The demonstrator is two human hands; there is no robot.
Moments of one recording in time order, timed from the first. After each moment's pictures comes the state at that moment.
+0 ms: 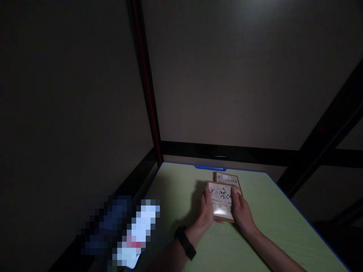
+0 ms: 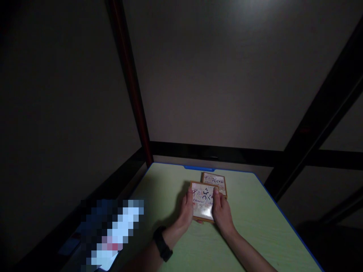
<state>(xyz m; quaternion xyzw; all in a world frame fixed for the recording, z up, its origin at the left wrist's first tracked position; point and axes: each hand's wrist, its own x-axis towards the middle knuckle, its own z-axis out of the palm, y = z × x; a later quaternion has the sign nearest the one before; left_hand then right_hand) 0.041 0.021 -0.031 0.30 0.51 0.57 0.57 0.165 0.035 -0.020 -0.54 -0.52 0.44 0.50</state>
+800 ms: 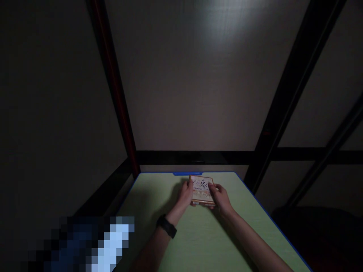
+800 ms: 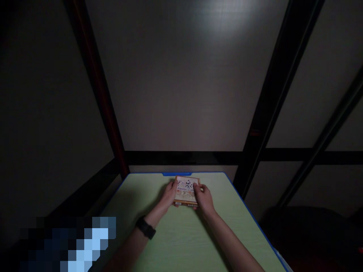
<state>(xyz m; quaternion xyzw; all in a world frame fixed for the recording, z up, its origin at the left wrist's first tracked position) 0.043 0.077 0.016 0.46 0.64 0.40 0.47 0.191 0.078 -0.008 -0.60 -0.44 0.45 0.50</state>
